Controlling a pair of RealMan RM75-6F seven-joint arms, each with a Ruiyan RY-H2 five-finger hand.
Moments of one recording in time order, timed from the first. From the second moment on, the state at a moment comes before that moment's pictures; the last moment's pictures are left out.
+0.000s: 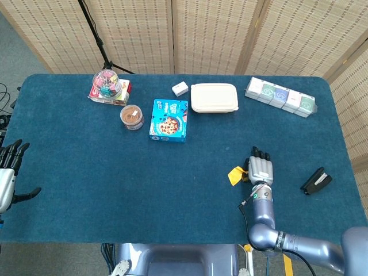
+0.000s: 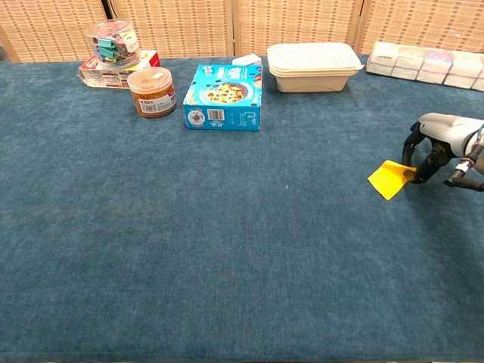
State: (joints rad) left arm -0.15 -0.98 -0.10 -1.85 1.37 1.43 0.11; right arm 0.74 -1.62 0.27 -1.57 -0.35 1.25 -0.74
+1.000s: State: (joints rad) left arm -0.15 -0.98 -0.10 -1.85 1.37 1.42 0.10; right arm 0.66 -1.58 0.14 -1.84 -0.64 1.30 -0.71
